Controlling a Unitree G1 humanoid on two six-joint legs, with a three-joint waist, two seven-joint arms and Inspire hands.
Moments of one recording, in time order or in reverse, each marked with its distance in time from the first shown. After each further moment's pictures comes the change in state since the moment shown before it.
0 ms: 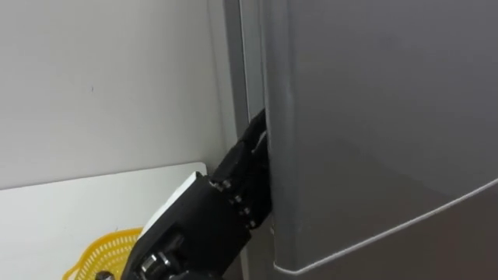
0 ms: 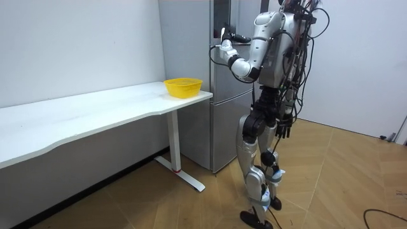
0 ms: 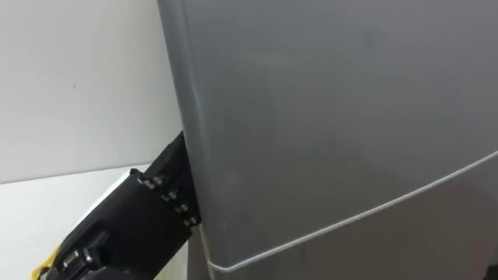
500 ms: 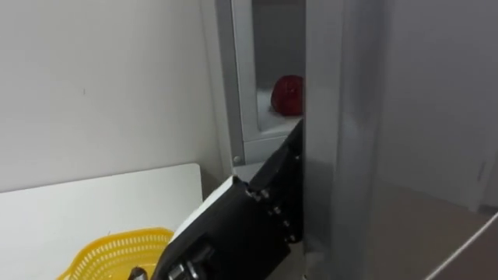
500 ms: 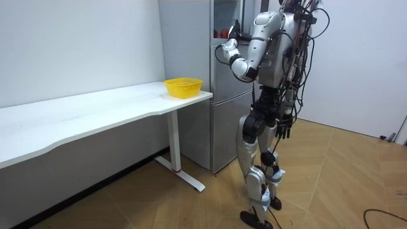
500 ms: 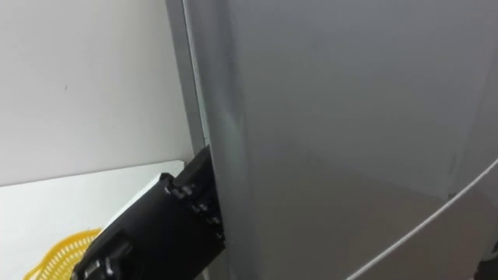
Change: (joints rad) left arm -0.040 -0.022 -0.076 0.000 -0.017 0.000 -0.099; right arm -0.001 0.000 0.035 0.000 0.001 0.007 0.000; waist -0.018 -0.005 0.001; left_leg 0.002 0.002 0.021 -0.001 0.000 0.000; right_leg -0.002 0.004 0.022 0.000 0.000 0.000
